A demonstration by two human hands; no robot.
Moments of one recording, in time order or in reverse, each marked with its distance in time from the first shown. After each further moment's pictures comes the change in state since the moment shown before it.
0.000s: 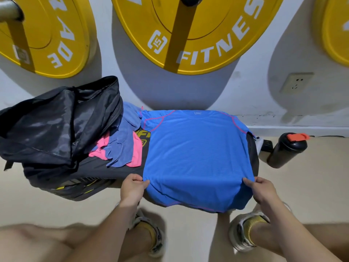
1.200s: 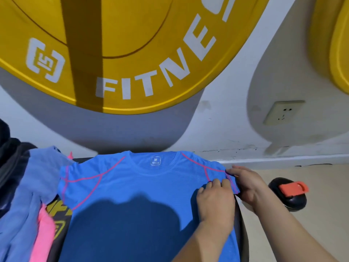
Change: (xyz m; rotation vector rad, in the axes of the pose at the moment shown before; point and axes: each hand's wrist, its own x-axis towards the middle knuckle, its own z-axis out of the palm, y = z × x) left_hand -0.018 0.200 0.337 0.836 -0.195 0.982; right_hand 0.216 -0.160 0.002 0.506 -0.145 0.082
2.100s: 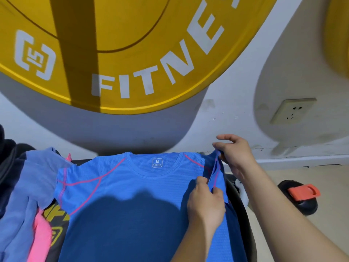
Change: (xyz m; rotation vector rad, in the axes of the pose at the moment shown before) left_hand 0.005 -0.031 -0.028 -0.816 -0.120 -0.476; right_hand -0.008 -0.042 0.072 -0.252 0.002 -0.384
